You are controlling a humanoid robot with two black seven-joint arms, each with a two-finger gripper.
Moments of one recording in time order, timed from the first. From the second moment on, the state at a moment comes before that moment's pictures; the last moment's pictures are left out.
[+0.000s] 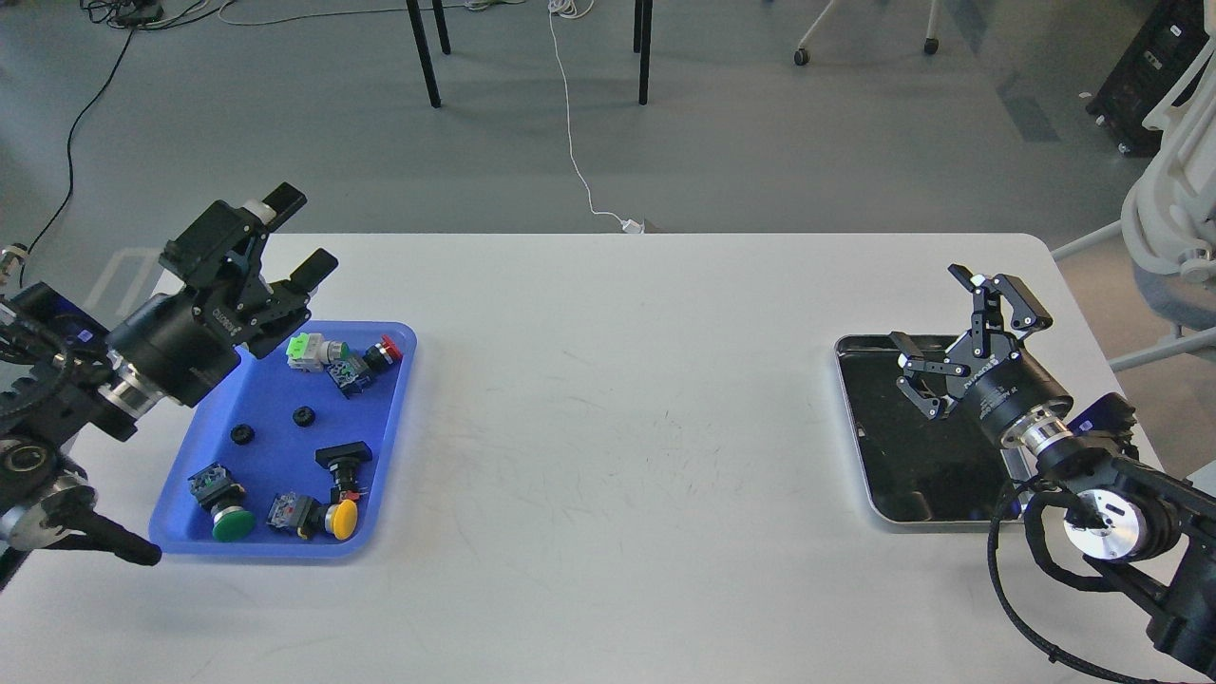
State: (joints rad) left arm -0.20 0.73 -1.13 -1.36 1.06 -0.42 -0.49; right arm 0.47 -0.55 0.52 0.91 -0.02 0.37 0.49
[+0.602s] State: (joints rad) left arm -0.38 0.92 -0.83 -1.16 2.18 -0.23 -0.49; right arm 0.47 -0.55 0.52 0.93 -0.02 0.37 0.49
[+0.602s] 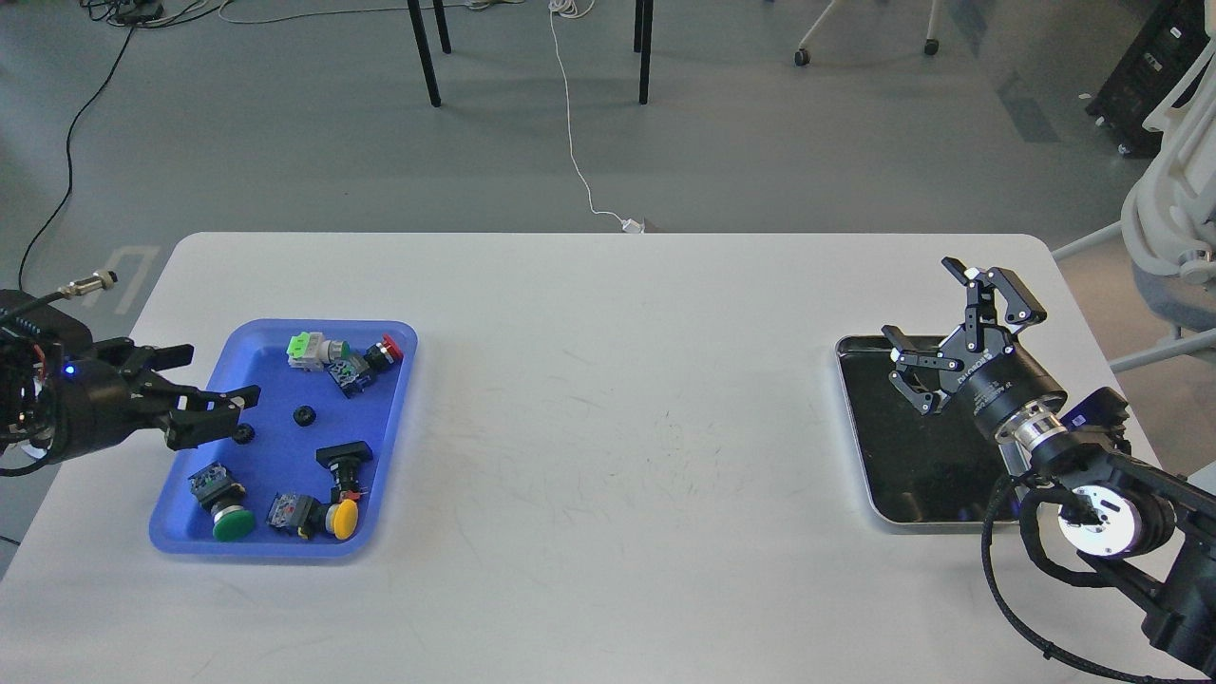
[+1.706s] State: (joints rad) left arm -0.53 0.81 -0.52 -0.91 2.18 -0.19 -0.49; right arm 0.47 -0.56 0.53 0.94 -0.02 0.37 0.49
